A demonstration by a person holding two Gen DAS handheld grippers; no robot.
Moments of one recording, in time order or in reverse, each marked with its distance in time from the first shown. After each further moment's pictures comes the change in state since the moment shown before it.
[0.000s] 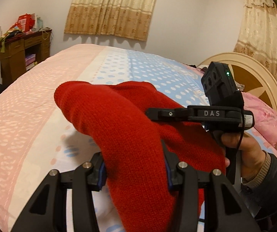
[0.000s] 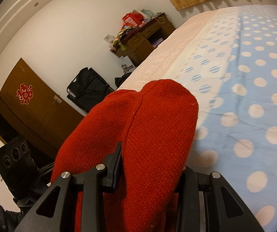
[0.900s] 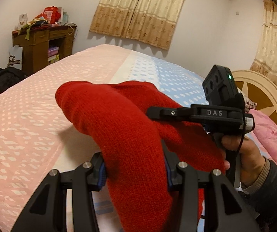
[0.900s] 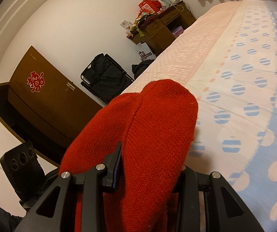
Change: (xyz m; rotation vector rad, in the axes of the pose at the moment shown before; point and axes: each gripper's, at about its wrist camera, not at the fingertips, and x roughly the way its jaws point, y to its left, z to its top) left arm -0.027 0.057 -0.020 -0.130 -0.051 0.095; right arm 0.084 0.055 0.005 -0.040 0.093 0.110
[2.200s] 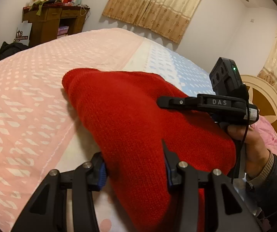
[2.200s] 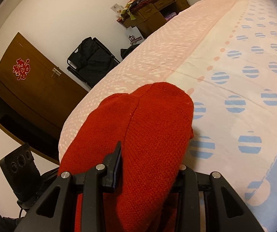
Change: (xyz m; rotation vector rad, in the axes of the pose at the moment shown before) left arm 0.011 0.054 -0.045 -0.126 0.087 -0.017; right arm 0.070 -0.018 -0.006 -0.001 0.116 -0.110
